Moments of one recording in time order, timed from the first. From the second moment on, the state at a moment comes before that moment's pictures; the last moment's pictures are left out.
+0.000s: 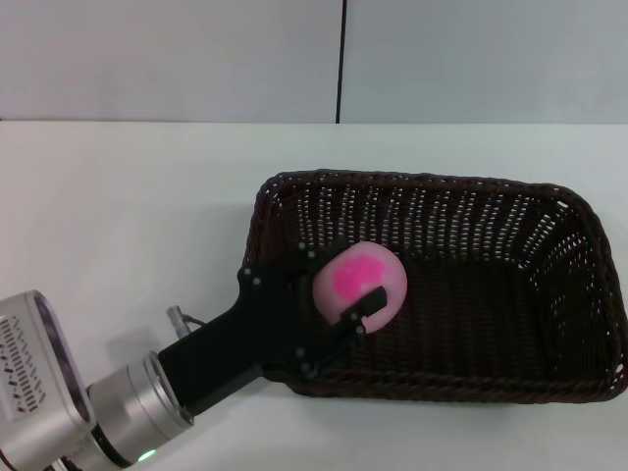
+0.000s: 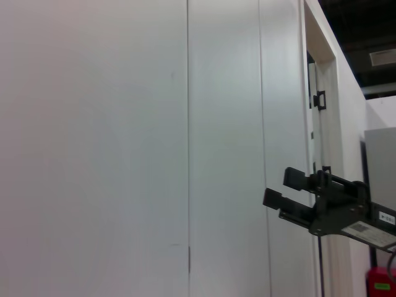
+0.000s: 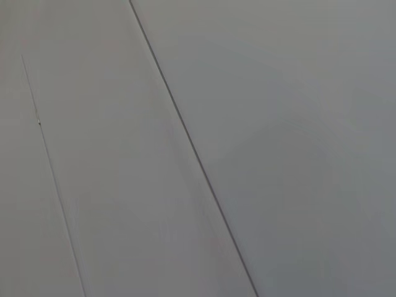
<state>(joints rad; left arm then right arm) -0.37 -2.06 -0.15 -0.29 2.49 1.56 -0.23 0.16 2.07 -0.97 -0.37 -0.94 -1.78 1.04</state>
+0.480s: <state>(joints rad) -0.33 -2.06 -0.22 -0.27 2.49 1.58 -0.23 0.16 2.07 -0.90 -0.36 -0.94 -1.78 0.99</state>
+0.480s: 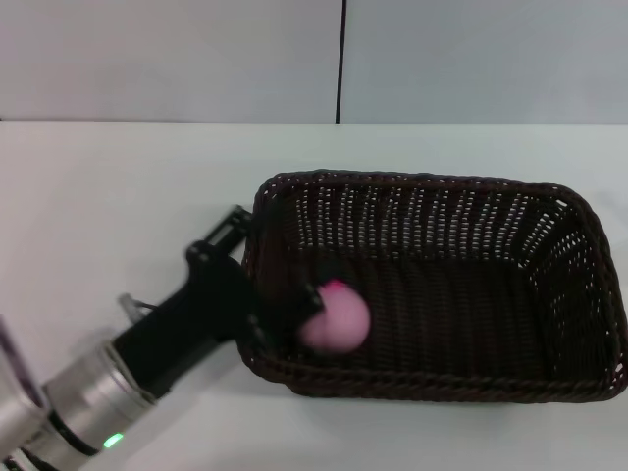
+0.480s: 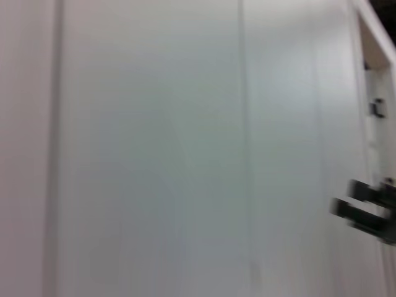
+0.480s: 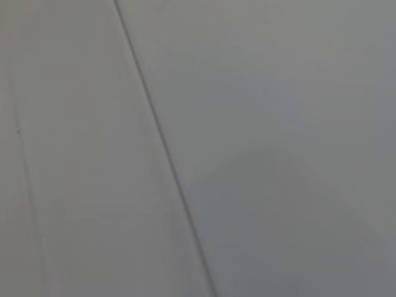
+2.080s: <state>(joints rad) -0.15 -2.06 -0.84 -0.10 2.48 1.66 -0.29 0.25 2.08 -0.45 -0.04 -0.92 -1.77 0.61</state>
